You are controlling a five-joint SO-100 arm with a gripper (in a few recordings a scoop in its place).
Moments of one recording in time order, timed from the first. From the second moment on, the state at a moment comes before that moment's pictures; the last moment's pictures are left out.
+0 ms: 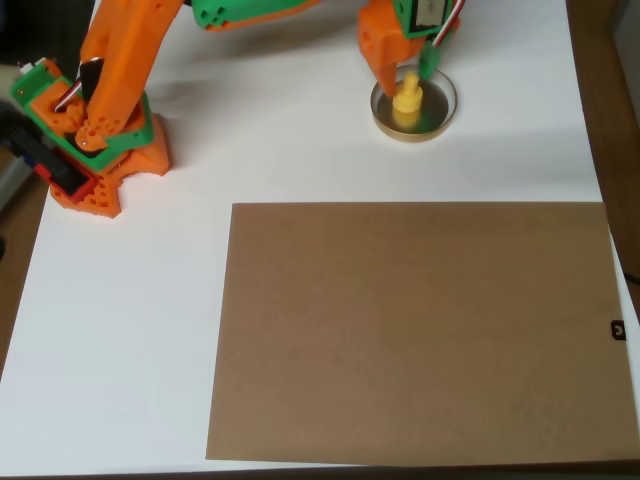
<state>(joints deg) -60.6 51.3 47.9 94.5 -17.7</state>
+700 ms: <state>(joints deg) -57.1 72.1 67.1 97.2 -26.9</state>
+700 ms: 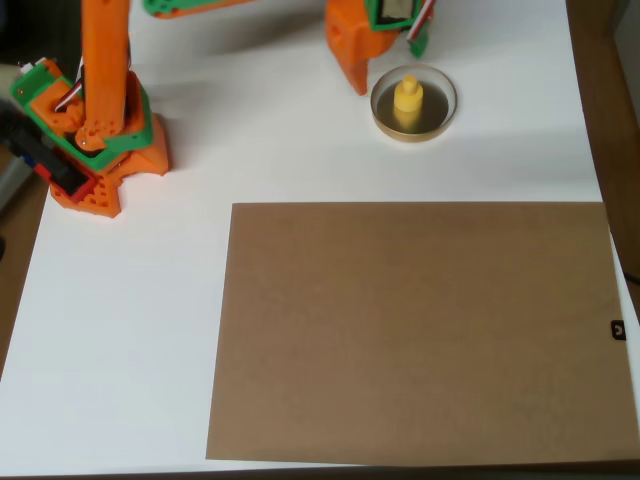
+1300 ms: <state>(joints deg) -17.3 127.5 115.9 88.6 -41.5</state>
